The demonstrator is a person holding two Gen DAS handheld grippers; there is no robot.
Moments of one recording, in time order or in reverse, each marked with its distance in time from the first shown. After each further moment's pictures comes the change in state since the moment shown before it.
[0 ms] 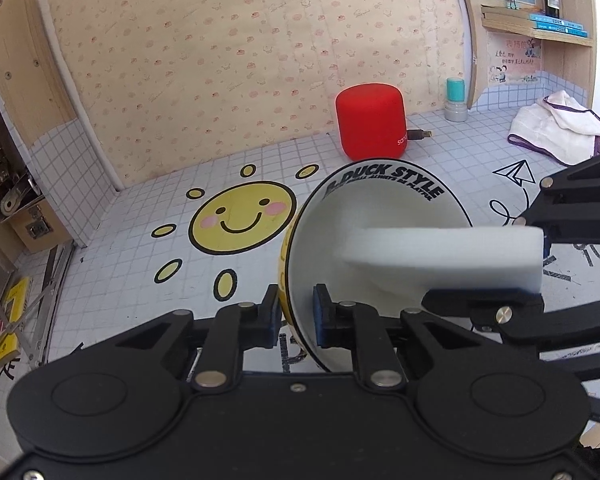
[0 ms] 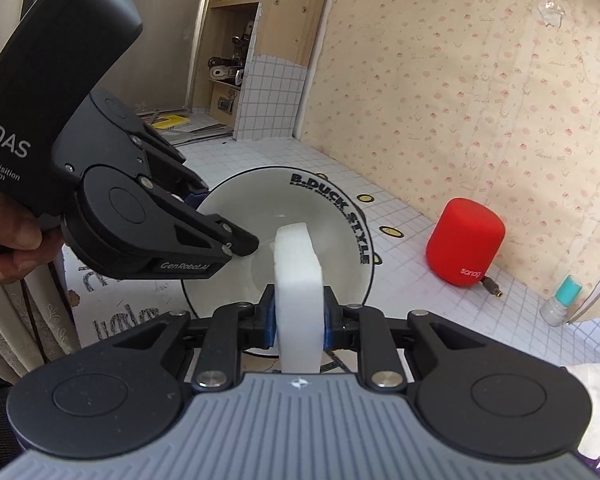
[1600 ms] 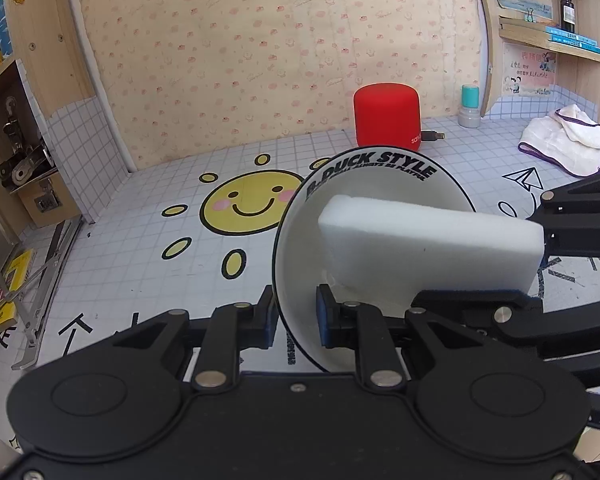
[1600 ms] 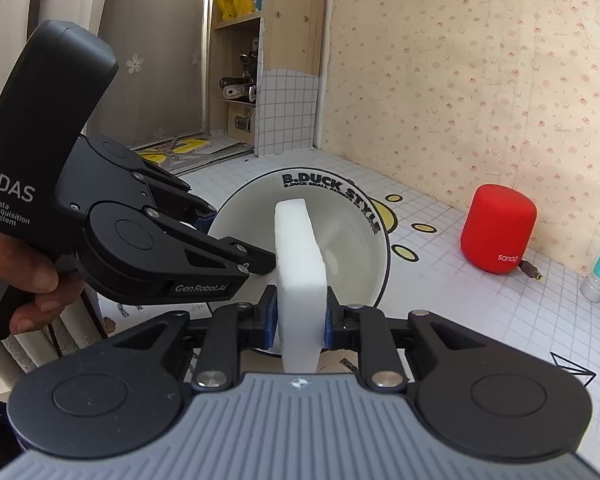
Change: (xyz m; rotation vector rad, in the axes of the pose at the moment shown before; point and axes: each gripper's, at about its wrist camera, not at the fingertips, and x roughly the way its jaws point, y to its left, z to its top) left arm -0.004 0.006 -0.019 -0.105 -0.013 0.025; right arm -0.003 0.004 -0.002 0.067 -0.079 0.014
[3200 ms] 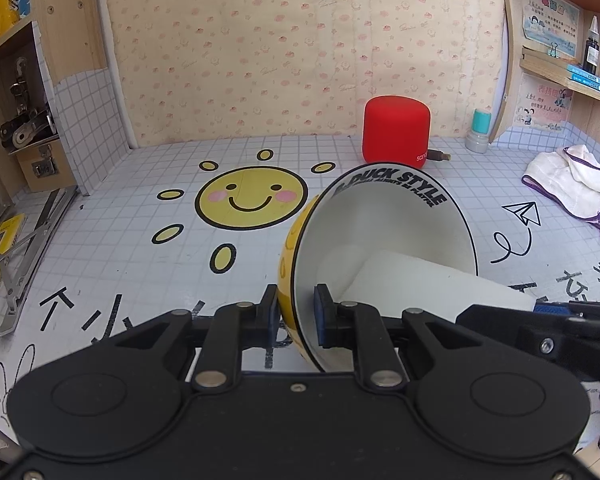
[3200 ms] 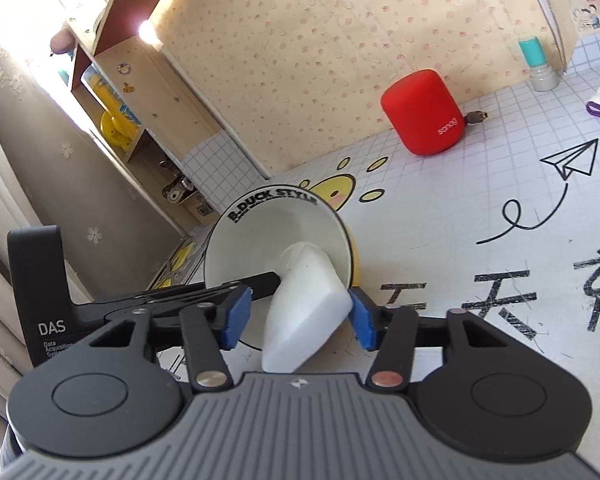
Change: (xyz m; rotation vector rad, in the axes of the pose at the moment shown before) left arm 0.002 0.002 0.004 -0.136 0.008 -0.026; right arm -0.023 -0.043 -0.035 0.750 -0.061 0.128
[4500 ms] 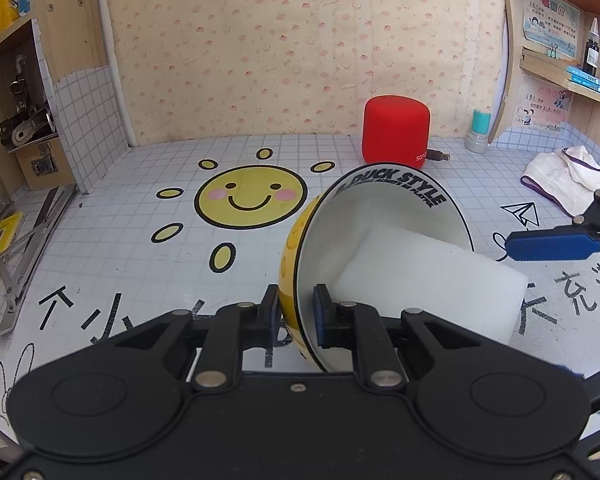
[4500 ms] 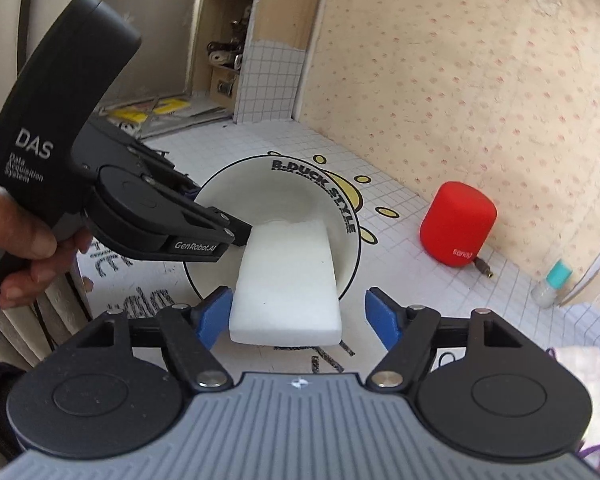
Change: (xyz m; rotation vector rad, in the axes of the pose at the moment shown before) left arm 0.003 0.005 0.006 -0.006 0.007 -0.007; right arm 0.009 0.050 0.014 -0.683 0.171 -0.220
